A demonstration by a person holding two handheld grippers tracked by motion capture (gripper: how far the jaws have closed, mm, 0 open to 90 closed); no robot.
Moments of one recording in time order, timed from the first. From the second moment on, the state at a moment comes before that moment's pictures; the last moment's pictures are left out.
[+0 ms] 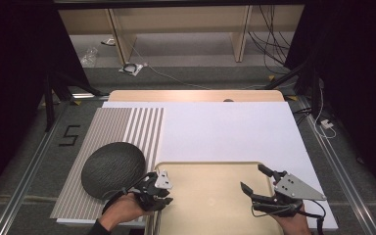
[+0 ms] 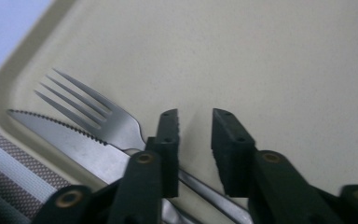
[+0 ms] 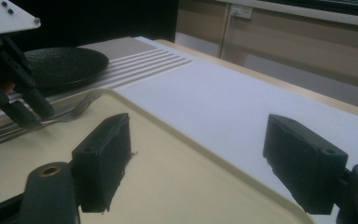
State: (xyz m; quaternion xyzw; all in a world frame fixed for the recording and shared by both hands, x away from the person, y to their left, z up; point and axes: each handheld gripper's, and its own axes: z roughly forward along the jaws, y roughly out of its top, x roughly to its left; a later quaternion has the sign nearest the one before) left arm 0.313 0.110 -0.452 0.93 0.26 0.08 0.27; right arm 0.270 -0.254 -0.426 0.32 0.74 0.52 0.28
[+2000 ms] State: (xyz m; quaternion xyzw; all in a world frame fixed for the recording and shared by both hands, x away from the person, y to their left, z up) left arm 0.323 0.206 -0.418 0.70 0.52 0.21 0.44; right arm 0.271 -0.255 -0.426 0.32 0.74 0.53 0.27
